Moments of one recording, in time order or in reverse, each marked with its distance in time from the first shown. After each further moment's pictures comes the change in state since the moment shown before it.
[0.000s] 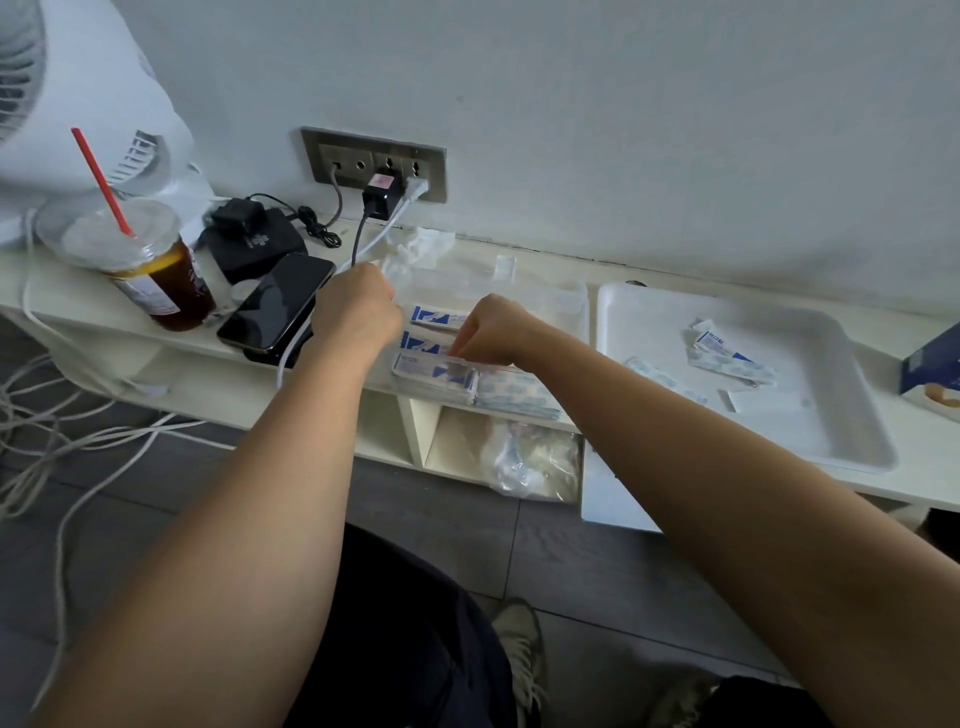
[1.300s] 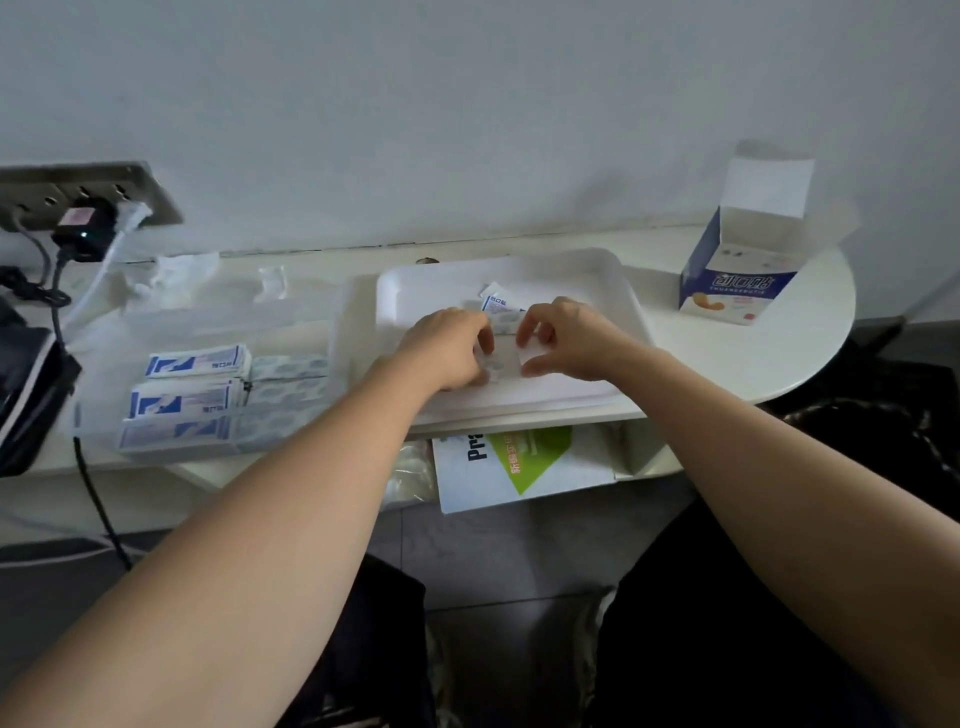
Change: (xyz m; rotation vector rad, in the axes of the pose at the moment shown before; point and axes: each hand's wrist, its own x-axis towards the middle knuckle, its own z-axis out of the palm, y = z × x) left_hand -0.064 0.241 0.129 0.101 -0.467 0.682; right_hand -0.108 0.263 -0.093 -0.060 0.236 0.130
